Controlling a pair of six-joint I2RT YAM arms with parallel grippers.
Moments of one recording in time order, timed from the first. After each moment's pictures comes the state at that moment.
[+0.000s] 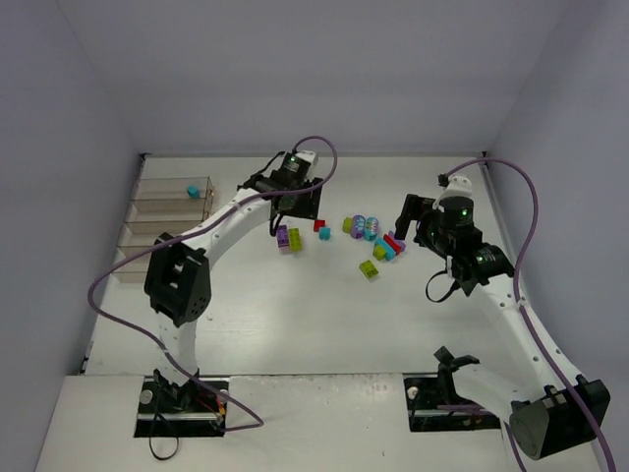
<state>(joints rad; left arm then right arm) -0.56 1.91 1.70 -0.60 -0.04 -0.29 0.27 1.02 0.92 -0.42 0.14 0.32</state>
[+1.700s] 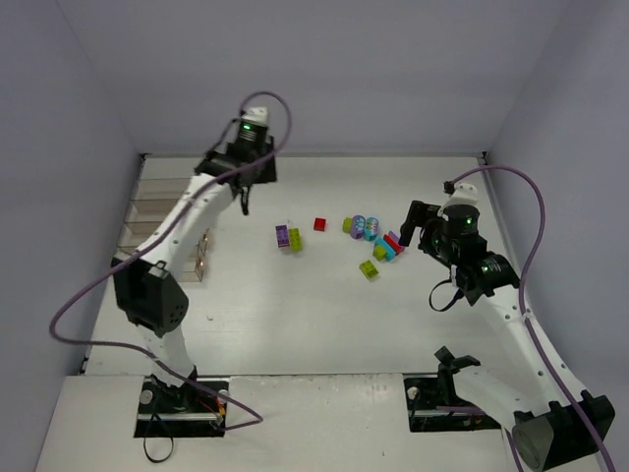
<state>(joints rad) -0.46 1.82 1.85 -0.70 -0.22 -0.36 0.27 0.95 0.89 -0.46 0.17 0.33</state>
